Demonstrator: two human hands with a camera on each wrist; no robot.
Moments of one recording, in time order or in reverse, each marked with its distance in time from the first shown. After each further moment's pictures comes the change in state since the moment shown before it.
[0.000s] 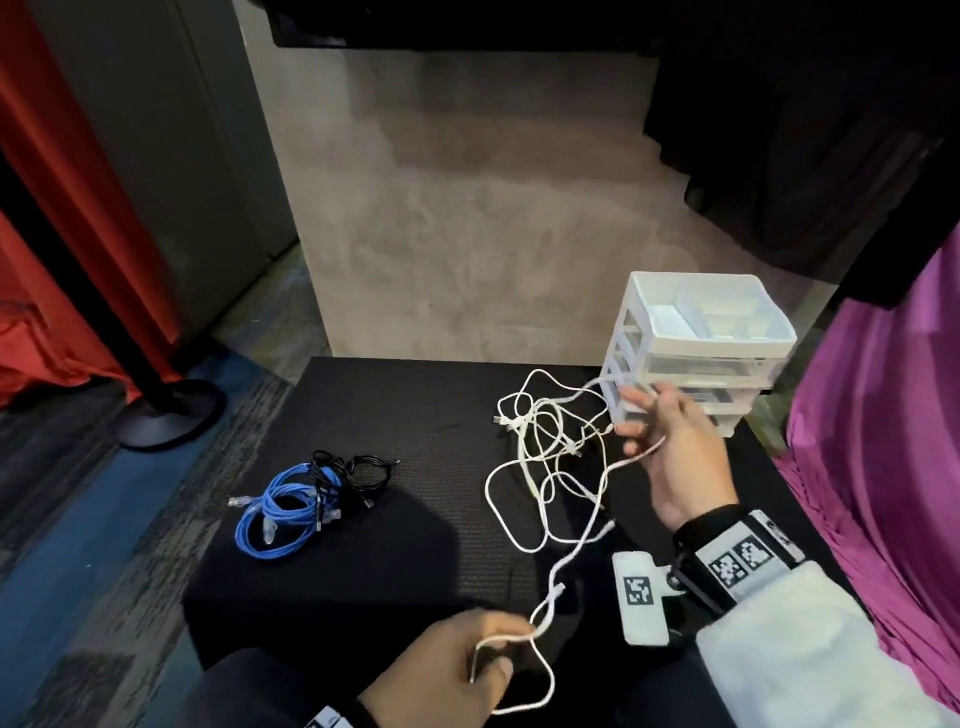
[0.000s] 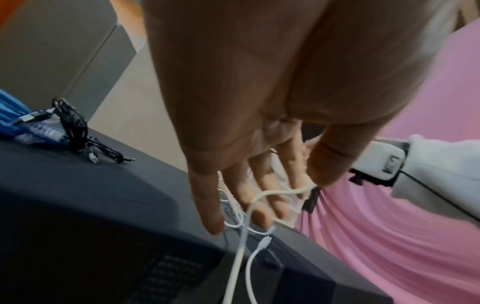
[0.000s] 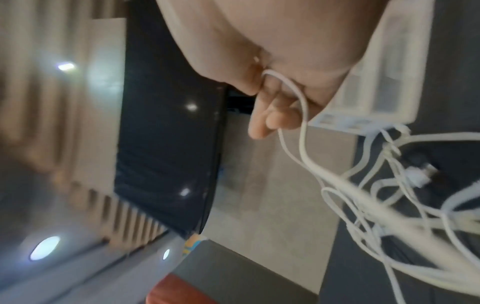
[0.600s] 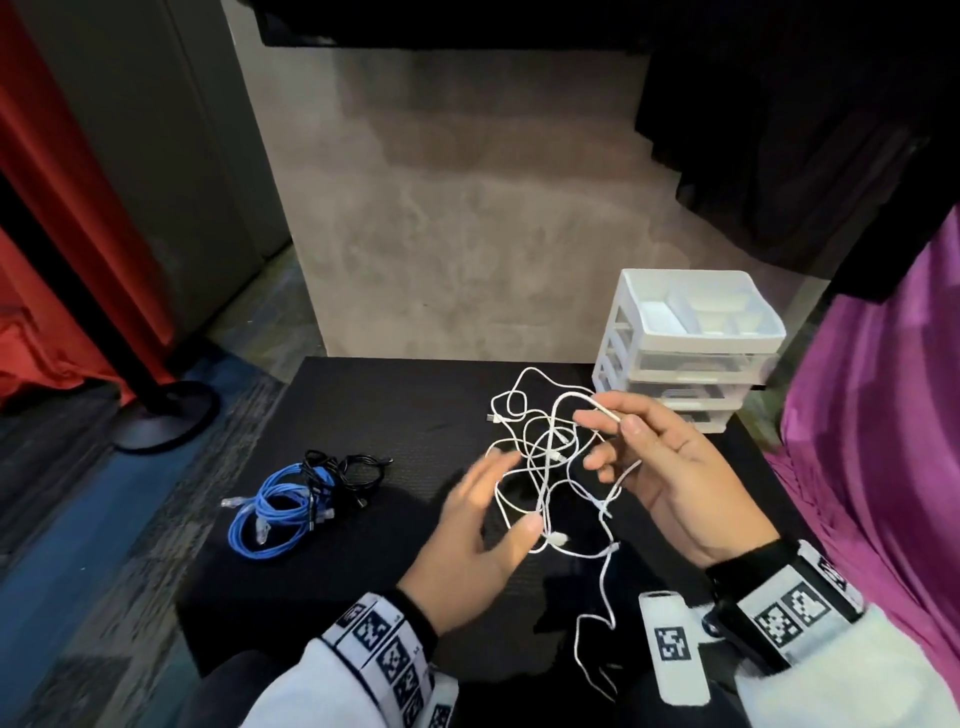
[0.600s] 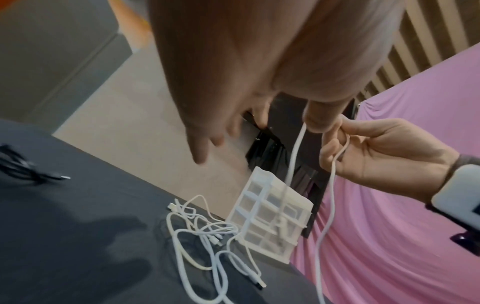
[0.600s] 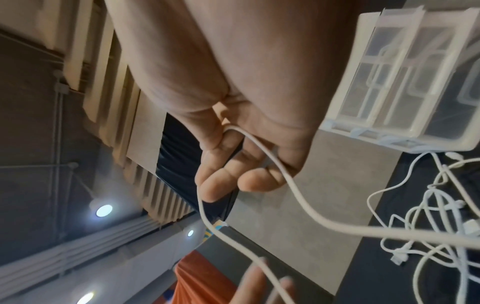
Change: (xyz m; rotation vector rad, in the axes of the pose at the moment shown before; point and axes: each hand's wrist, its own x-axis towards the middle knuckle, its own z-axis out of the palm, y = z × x) left_hand 0.068 0.038 -0.020 -0.111 0.250 0.221; right_hand -0.060 -0.036 -0.006 -0.167 -0.493 -0.004
